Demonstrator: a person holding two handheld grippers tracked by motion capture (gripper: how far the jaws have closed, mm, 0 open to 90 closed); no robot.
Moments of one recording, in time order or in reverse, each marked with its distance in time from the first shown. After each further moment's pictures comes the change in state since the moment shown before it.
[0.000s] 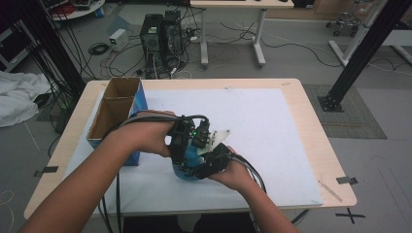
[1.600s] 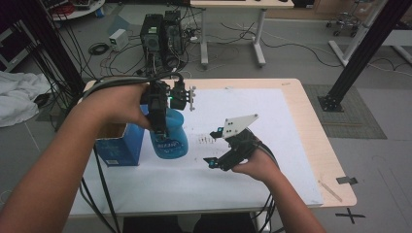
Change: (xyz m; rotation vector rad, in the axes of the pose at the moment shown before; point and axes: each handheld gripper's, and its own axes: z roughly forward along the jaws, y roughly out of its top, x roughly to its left) left arm 0.026 -0.056 -0.082 0.006 0.000 -0.321; right arm -0.021 0.007 -0.072 0.074 -0.120 0.059
